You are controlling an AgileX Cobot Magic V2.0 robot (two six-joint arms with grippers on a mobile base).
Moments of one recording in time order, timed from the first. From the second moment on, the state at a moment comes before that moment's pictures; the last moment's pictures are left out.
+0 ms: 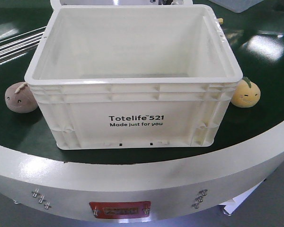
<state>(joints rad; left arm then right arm) -0.17 0.49 -0.59 -0.02 0.12 0.15 0.22 0.37 -0.61 -0.09 0.27 -0.07</state>
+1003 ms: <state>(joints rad) -0.16 0.49 -0.59 -0.02 0.12 0.15 0.22 0.37 -0.61 -0.10 0.33 -0.03</state>
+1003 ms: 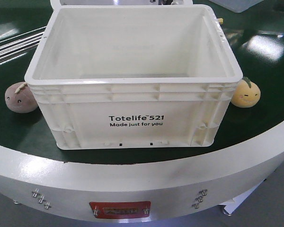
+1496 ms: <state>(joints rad) 0.09 0.49 -0.59 0.03 0.12 0.10 0.22 0.37 -0.61 -0.78 0.43 0.59</state>
